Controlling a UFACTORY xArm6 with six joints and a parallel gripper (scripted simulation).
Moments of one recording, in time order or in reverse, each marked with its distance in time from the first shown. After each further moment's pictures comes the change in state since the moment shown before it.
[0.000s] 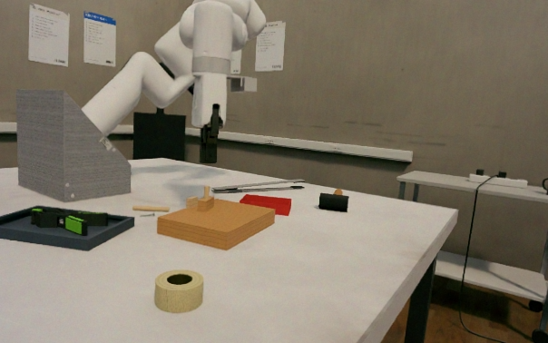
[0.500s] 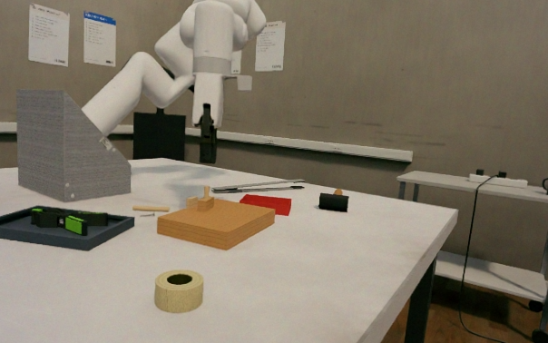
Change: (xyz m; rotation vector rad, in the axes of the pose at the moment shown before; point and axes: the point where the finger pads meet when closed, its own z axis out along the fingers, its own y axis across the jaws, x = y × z) arm 0.000 0.000 0.000 0.002 -0.006 0.365
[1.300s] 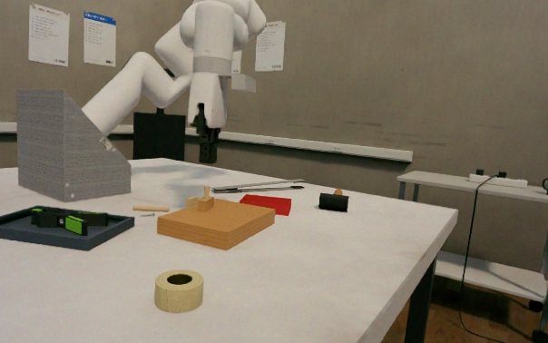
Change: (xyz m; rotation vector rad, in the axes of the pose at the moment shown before) arm 0.000 0.000 0.000 0.000 -0.004 0.233
